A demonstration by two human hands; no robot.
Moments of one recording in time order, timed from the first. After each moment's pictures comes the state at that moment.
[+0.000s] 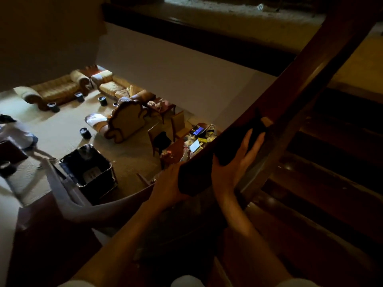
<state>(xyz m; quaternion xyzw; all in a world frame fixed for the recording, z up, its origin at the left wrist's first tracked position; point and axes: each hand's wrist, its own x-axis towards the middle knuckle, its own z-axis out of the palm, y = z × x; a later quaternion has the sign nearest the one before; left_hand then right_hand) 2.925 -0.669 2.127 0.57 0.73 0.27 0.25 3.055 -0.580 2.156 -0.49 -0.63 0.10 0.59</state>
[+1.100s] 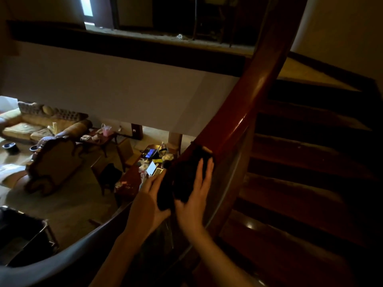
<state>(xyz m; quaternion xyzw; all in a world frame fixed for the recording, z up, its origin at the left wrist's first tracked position) 2.793 -0.753 1.981 0.68 0.61 0.35 0.19 2.915 -0.738 1.971 -0.51 -0.65 0.13 0.55</state>
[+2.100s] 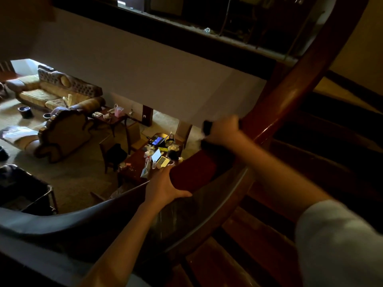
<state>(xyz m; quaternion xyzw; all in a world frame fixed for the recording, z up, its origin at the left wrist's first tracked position) 2.751 -0.758 1.926 0.59 0.69 0.33 0.25 2.884 -0.632 2.098 -0.57 -0.76 -0.25 -0.19</state>
